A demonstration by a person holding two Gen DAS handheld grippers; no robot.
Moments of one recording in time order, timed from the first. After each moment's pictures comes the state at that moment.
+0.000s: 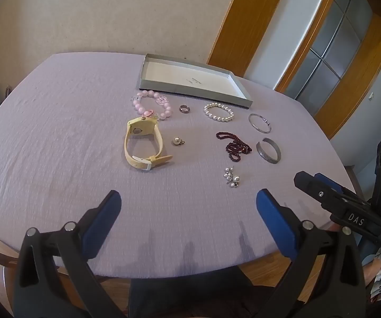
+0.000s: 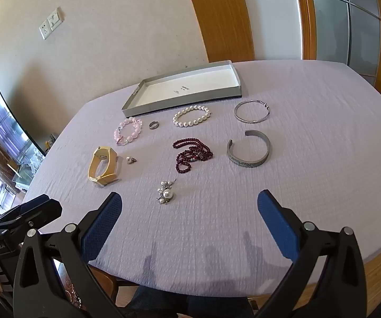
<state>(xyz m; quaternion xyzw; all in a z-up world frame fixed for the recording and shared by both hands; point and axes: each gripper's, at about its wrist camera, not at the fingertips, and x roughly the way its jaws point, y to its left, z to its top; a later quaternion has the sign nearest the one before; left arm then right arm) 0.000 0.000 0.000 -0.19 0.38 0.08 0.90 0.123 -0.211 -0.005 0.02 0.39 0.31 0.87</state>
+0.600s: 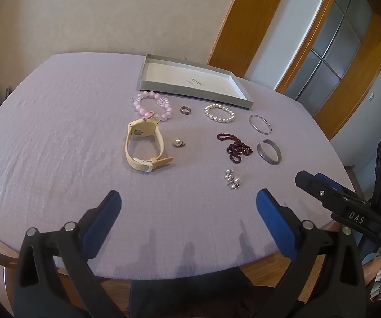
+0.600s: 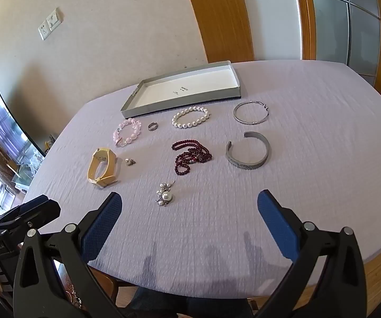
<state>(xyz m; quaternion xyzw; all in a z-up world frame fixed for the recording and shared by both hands) 0.002 0.002 0.001 -0.19 0.38 0.08 0.90 0.125 -0.212 -0.005 0.02 0.39 0.31 0.87</state>
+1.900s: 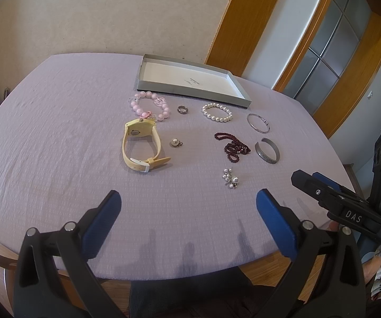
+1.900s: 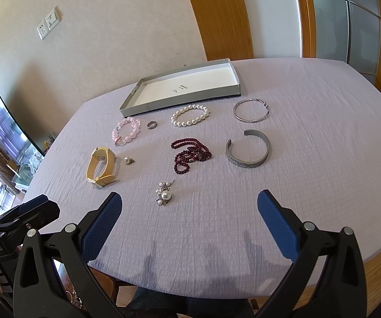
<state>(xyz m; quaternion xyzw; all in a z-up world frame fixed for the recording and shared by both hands) 0.001 0.002 0.001 -0.19 0.38 0.08 0.90 0.124 -0.211 -0.003 0.02 0.39 0.31 0.87</state>
